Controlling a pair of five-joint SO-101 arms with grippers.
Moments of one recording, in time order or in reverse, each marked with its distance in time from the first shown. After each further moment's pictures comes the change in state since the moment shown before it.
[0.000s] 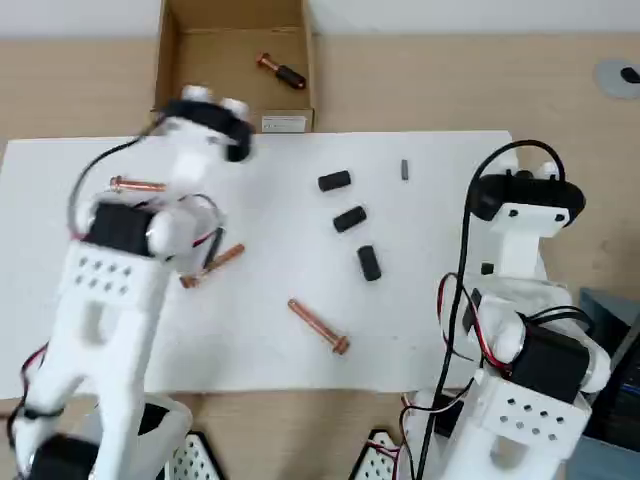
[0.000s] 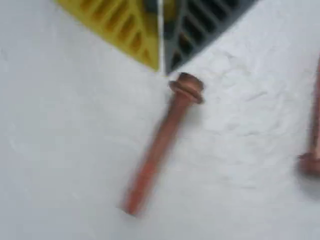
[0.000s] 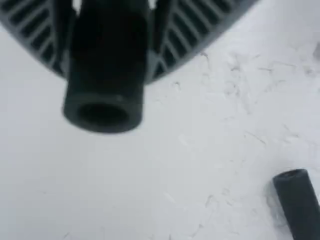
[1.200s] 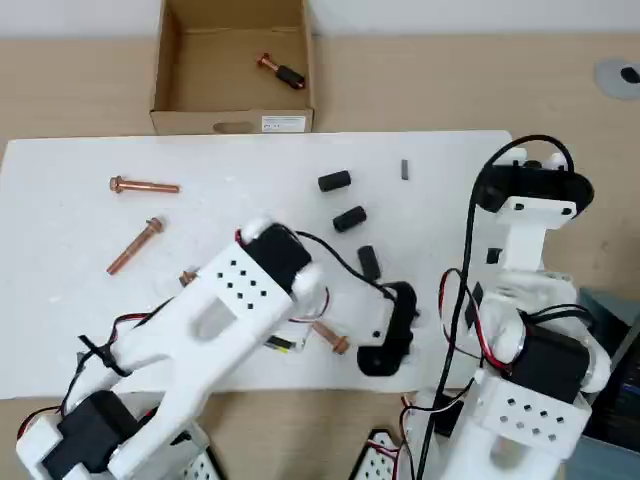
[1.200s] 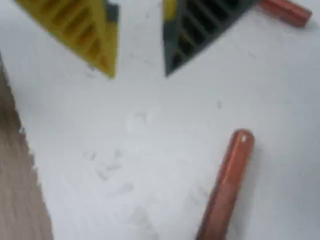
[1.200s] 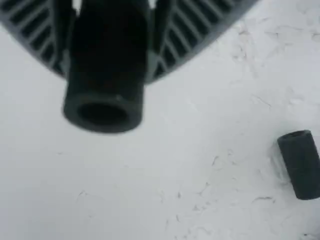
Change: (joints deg) left arm 29.8 11.7 1.7 6.2 -49.8; right arm 0.0 0.0 0.0 -4.7 -0.4
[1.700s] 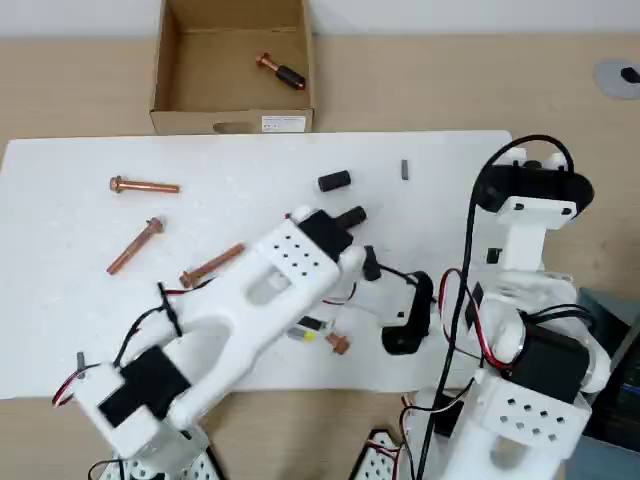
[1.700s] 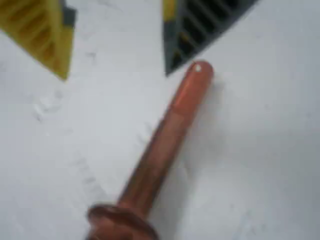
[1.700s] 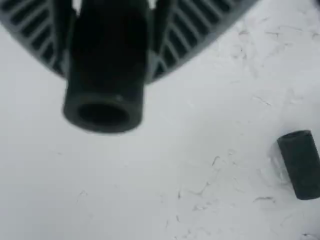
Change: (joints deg) left arm -0.5 18.8 -7.0 -7.2 0.0; right arm 0.0 0.0 0.0 0.0 0.0
